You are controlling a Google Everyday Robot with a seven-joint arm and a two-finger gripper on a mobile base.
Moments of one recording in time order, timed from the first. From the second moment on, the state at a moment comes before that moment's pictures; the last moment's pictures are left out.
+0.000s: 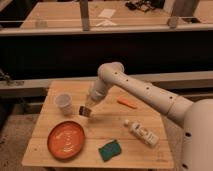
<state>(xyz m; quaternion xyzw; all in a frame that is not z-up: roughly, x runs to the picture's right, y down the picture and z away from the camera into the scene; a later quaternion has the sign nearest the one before) -0.083 0.081 0.775 -0.28 -0.33 -0.18 0.88</state>
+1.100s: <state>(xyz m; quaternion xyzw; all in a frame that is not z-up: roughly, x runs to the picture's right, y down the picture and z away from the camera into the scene) -0.090 0.075 0.772 -0.27 -0.34 -0.19 0.88</state>
